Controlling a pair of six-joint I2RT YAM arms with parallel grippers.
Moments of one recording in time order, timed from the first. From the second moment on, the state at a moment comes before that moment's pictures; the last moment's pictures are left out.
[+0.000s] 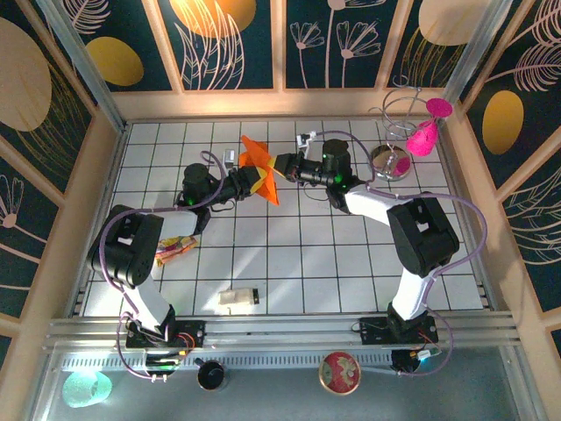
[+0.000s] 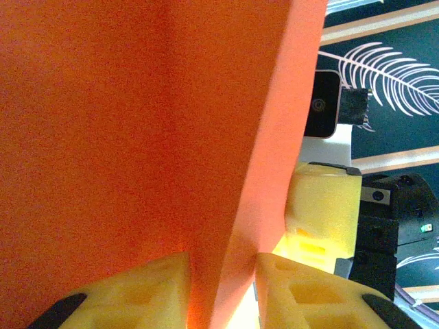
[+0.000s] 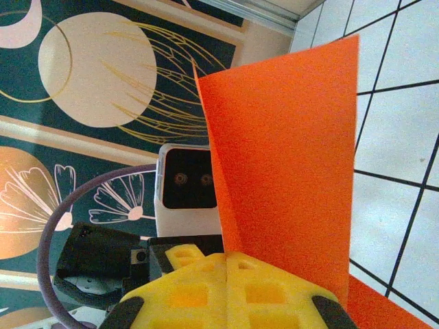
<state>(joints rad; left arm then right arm) -0.34 1.73 0.75 0.92 0.80 -1.31 0.51 1.81 1.06 0.62 -0.74 1.11</state>
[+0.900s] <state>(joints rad) -0.34 1.70 0.77 0.70 0.76 -1.10 0.42 1.72 1.03 0.36 -0.60 0.95</state>
